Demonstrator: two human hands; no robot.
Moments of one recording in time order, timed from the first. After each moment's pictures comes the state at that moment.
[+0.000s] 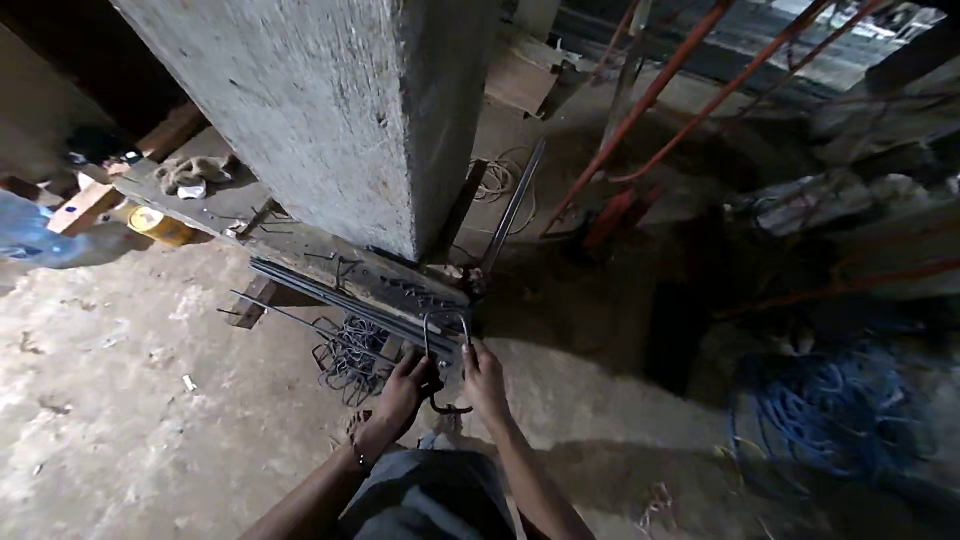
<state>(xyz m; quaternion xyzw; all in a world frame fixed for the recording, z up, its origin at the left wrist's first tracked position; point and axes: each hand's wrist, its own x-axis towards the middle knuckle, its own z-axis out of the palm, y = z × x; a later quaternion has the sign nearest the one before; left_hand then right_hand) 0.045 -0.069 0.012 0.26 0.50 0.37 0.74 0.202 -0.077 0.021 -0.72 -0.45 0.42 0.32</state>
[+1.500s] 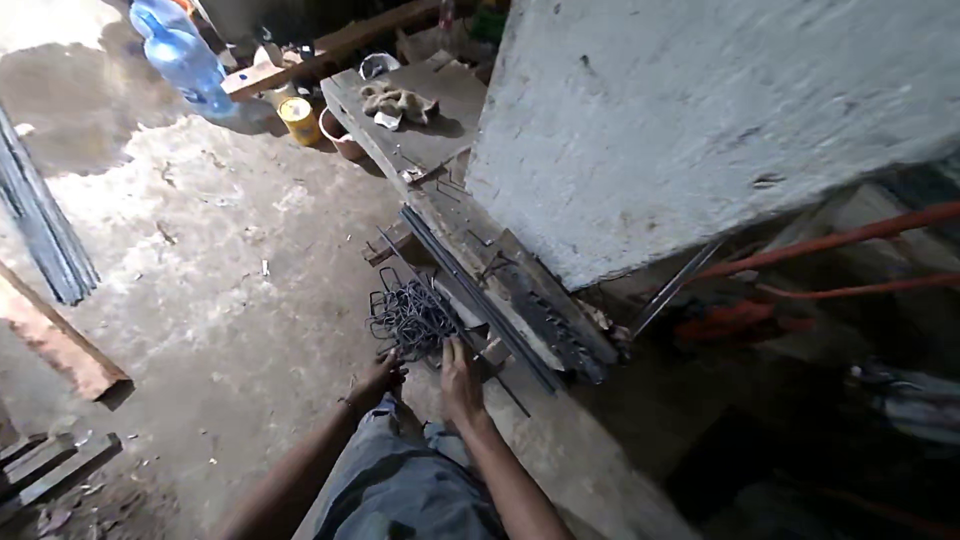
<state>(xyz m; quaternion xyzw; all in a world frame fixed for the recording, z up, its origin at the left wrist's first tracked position) -0.189 -0.102 -0.137 0.03 0.66 0.37 0.65 -0.016 -0.056 -0.053 -0.57 -0.79 0.22 0.01</state>
